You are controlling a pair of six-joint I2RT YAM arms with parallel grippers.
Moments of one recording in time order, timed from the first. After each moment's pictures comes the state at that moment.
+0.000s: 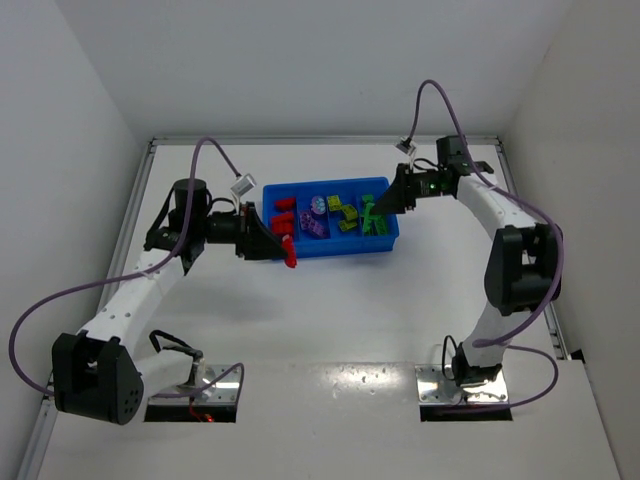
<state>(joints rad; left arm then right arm) -0.17 1.14 0.86 -0.19 1.27 -0.27 0.08 1.78 1.36 -0.56 -1.26 -0.28</state>
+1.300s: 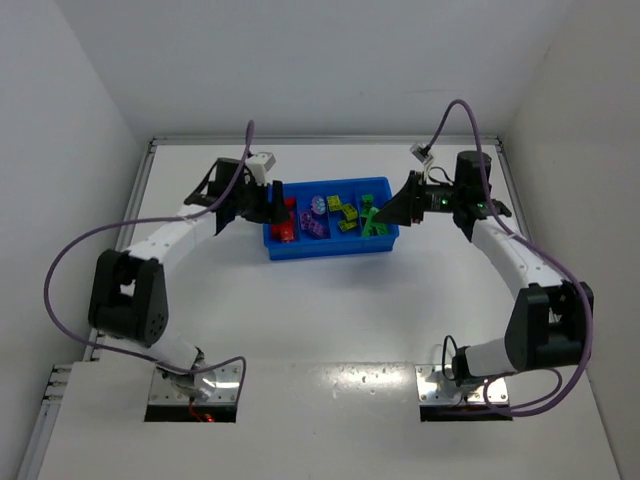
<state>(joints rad) -0.26 1.61 1.14 -0.23 0.36 -0.15 0.07 1.43 1.02 -0.09 -1.27 0.14</state>
